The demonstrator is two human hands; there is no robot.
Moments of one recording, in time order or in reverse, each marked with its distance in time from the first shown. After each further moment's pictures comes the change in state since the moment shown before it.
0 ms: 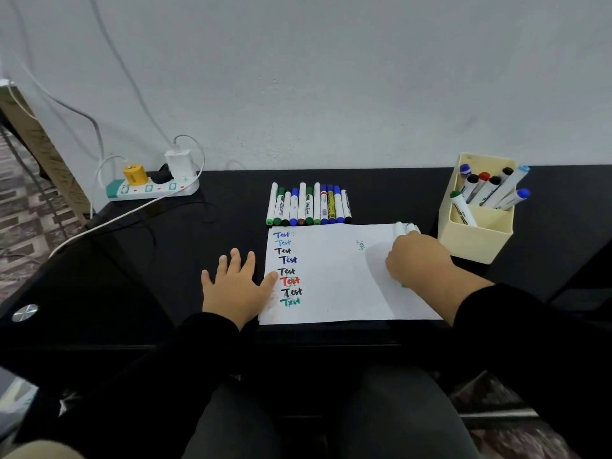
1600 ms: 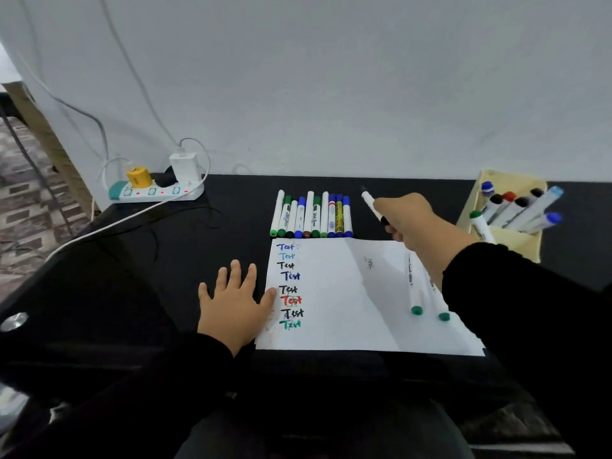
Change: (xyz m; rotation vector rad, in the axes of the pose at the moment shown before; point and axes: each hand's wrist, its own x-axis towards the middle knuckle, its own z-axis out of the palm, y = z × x) left_hand 0.003 0.000 0.001 0.011 -0.003 -0.006; right_hand 0.064 -0.024 -0.070 1.279 -0.009 0.335
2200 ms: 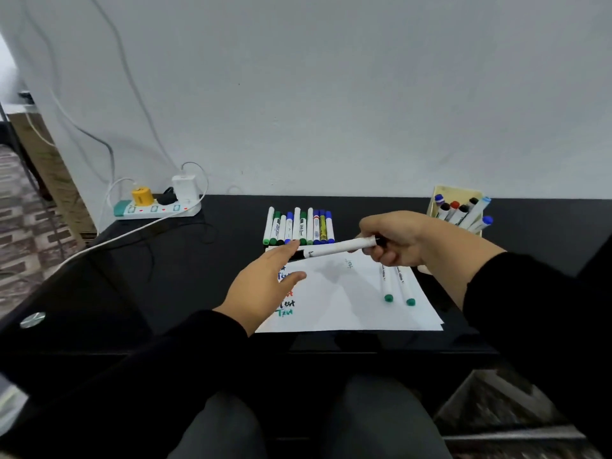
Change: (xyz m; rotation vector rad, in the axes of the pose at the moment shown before) left_hand -0.056 0.038 -0.057 -0.407 0.230 0.457; right_hand -0.095 0.011 -0.048 0.020 -0.465 -0.010
